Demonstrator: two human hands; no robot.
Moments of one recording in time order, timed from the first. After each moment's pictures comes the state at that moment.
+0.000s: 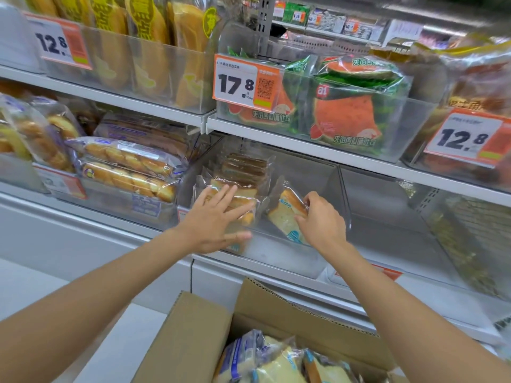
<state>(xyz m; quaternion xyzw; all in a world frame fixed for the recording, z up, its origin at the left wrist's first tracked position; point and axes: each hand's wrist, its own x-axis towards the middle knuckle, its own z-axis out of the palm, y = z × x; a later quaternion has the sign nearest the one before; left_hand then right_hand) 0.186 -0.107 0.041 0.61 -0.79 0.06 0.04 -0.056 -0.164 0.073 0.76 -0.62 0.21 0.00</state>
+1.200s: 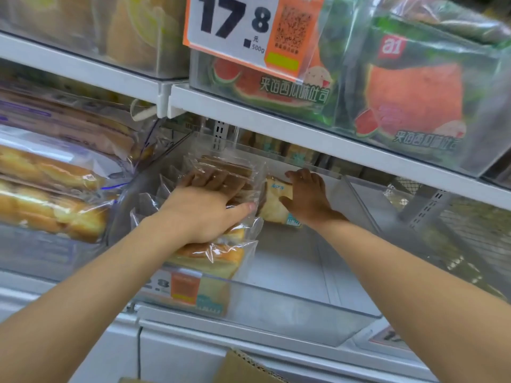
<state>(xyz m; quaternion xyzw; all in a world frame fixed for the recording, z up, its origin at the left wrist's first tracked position) 0.187 -0.214 0.062 0.64 -0.76 -0.02 0.07 -0.032 -0.336 0.049 0.80 -0.58 0.11 0.12</state>
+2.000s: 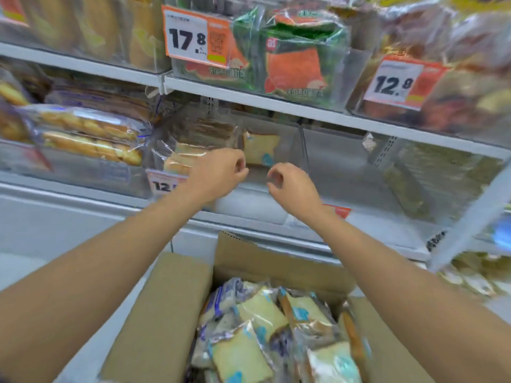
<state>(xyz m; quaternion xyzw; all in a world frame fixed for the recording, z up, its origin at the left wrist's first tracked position) 0.099 -0.084 0.097 0.63 -0.74 -0.03 0.26 -0.089 -0.109 0.077 0.81 -0.53 0.24 -0.06</state>
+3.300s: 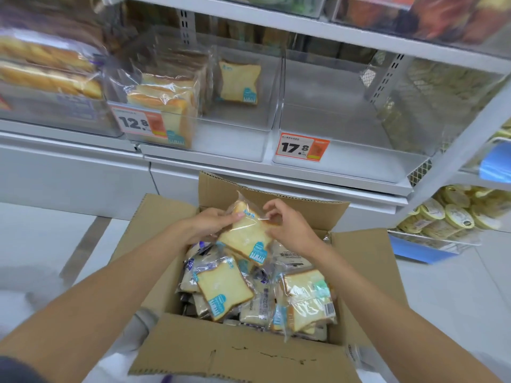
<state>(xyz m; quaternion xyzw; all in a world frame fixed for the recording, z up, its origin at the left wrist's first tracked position) 0.040 0.012 -0.076 0.62 -0.47 -0.61 0.16 -0.181 0.012 -0.058 0.71 -0.55 0.19 -0.39</state>
